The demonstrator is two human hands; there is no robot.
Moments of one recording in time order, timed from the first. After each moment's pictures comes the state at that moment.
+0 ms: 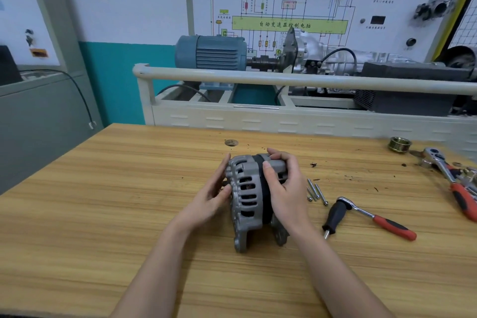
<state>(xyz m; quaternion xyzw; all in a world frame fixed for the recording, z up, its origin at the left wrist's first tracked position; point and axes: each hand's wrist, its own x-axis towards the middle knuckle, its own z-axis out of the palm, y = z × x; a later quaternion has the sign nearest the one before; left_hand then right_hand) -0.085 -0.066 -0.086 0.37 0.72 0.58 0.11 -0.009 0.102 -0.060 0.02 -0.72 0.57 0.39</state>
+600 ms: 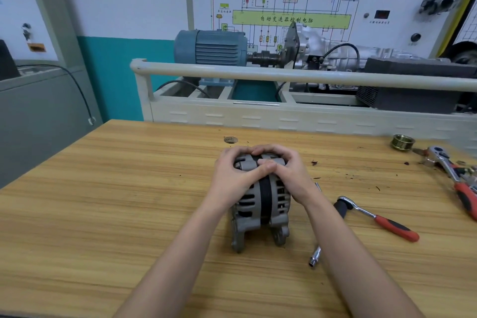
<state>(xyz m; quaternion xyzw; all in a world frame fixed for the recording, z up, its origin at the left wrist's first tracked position) -0.056 -0.010 -0.032 0.24 0.76 0.60 -0.05 -0.031 0.139 -0.031 0.15 -0.75 0.62 0.20</state>
